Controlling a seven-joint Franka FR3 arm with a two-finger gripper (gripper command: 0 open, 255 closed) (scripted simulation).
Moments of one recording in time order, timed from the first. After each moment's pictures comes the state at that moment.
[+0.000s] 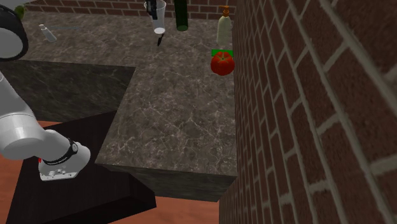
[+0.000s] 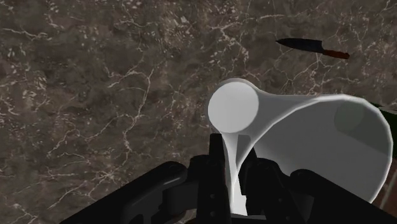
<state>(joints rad) 0.46 0.26 0.12 -1.39 0.16 1.84 0.82</state>
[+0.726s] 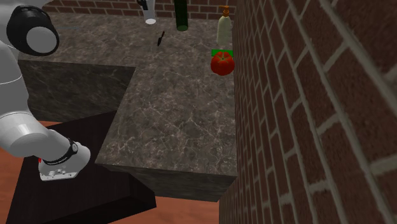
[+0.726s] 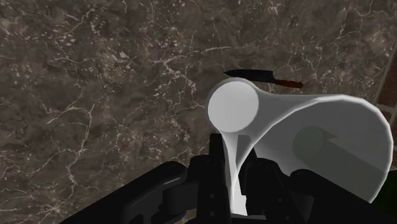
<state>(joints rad) 0.62 0.46 0.17 -1.12 0.08 1.80 1.03</state>
